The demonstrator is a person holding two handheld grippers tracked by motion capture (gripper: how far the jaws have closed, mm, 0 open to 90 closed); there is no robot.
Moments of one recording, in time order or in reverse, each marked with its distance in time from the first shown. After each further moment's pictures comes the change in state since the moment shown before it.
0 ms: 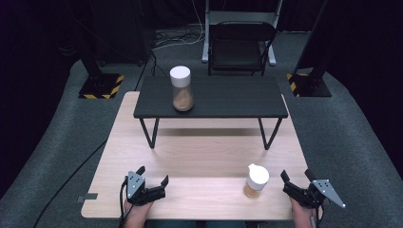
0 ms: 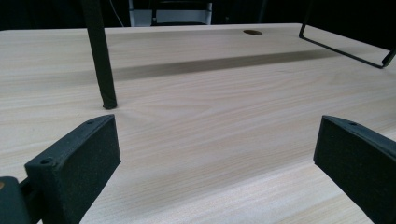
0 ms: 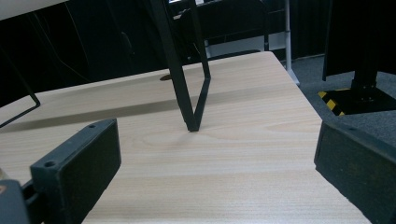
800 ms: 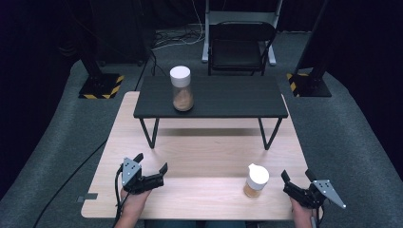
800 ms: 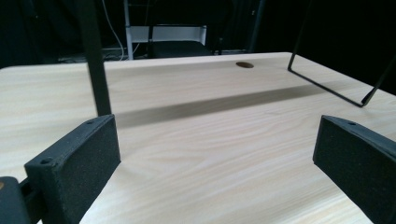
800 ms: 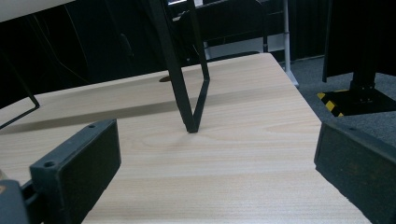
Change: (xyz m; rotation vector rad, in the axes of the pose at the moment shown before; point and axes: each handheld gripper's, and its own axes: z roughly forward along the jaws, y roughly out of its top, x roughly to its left) left arm 0.007 0.042 -0.003 -0.038 -0.020 -0.028; right arm 0.000 -0.001 -0.001 -0.008 -0.004 -0.002
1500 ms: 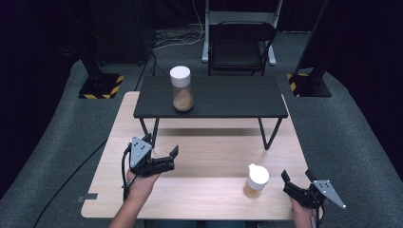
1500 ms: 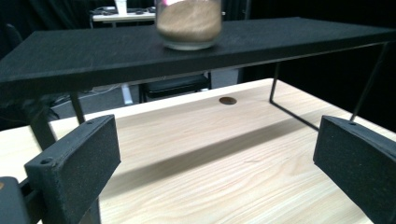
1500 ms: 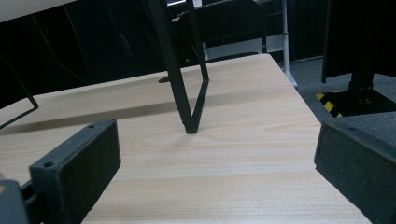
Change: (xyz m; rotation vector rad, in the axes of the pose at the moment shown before) left arm -0.032 0.070 0.011 -0.047 -0.027 0.093; right arm 0.001 0.000 0.000 -0.002 -0.004 0.000
